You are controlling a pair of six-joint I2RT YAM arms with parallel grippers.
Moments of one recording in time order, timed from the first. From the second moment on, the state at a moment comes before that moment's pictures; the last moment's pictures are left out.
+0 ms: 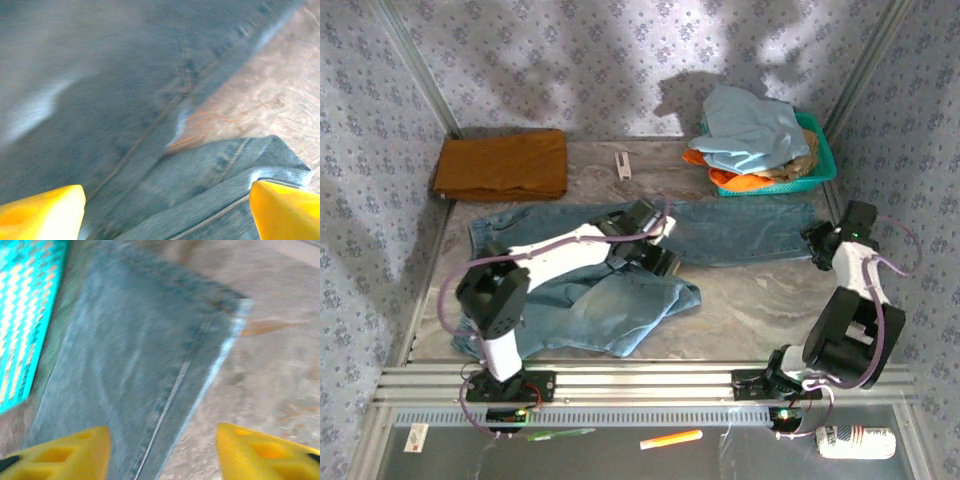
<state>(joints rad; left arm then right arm) -0.82 1.74 1.28 -0.53 0.08 -0.26 -0.40 1.35 0.87 -0.47 -0.19 0.67</state>
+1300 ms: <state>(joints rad) -0.15 1.05 0.65 -0.43 0.04 -0.75 0.55 1.46 0.75 -0.53 -0.15 0.46</state>
